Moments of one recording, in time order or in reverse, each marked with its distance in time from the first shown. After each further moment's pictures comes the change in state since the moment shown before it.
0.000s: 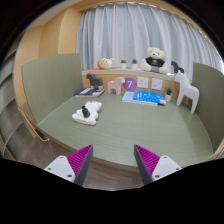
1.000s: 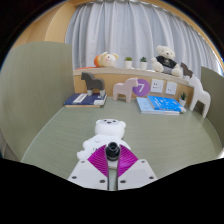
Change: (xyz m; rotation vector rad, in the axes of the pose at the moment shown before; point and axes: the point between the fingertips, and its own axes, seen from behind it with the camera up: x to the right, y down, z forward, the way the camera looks) arm -0.112 -0.081 0.212 0.033 0.191 0.072
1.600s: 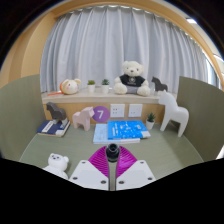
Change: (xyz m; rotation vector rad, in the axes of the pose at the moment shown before) arm 0.204 -0.127 -0.031 0.115 0.149 0.056
